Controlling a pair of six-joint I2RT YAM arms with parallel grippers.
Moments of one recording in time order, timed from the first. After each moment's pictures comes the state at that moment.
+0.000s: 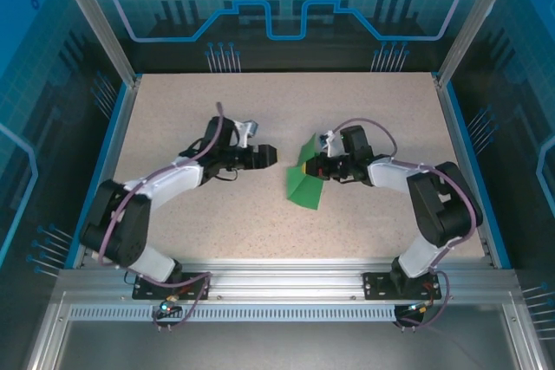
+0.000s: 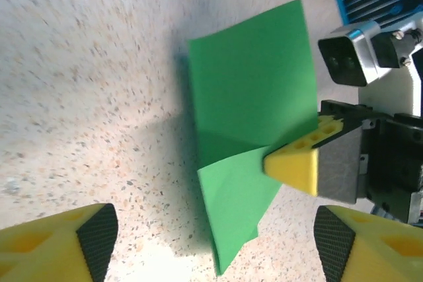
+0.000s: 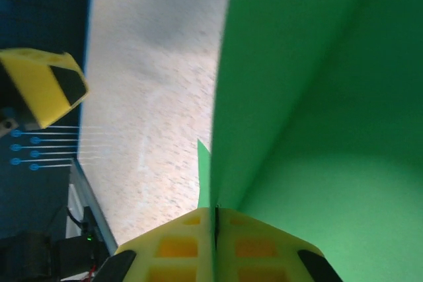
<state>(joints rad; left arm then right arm) -0.35 1.49 0.86 -0.05 0.53 -0.55 0.34 1.64 0.81 0.05 -0.74 0.57</state>
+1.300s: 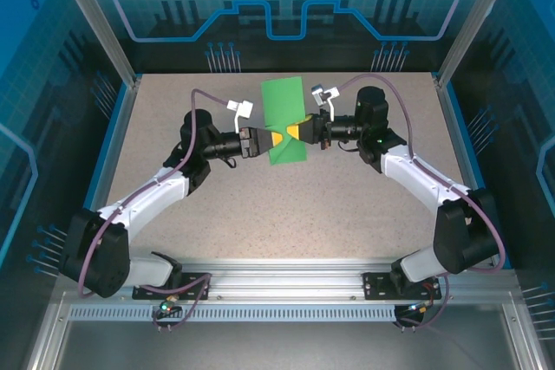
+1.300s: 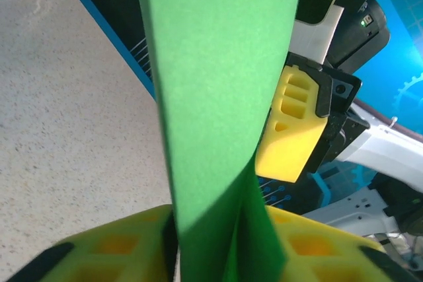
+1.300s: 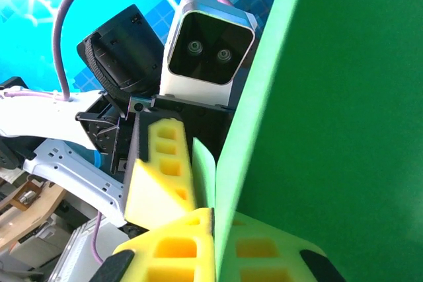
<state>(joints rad) -0.37 1.33 0.84 0.41 0.90 -0.84 0.37 1.47 1.04 0.30 -1.12 0.50</state>
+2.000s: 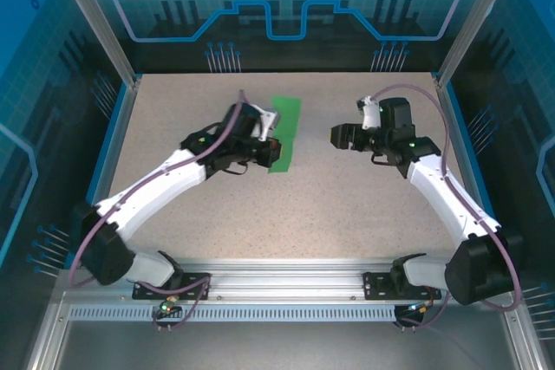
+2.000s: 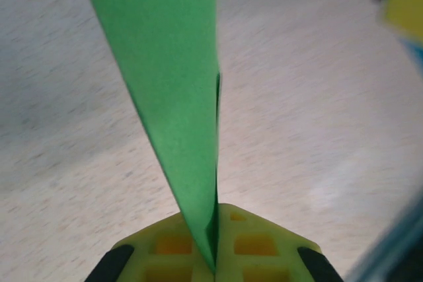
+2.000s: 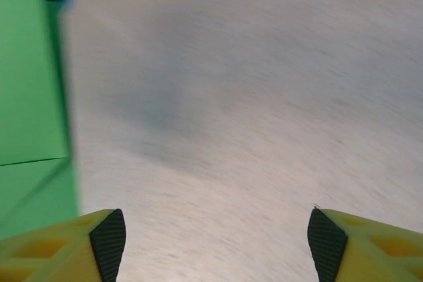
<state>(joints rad) -0.66 1.46 1.30 -0.66 0.08 -0.36 0.22 1.27 1.04 -0.52 -0.27 0.28</state>
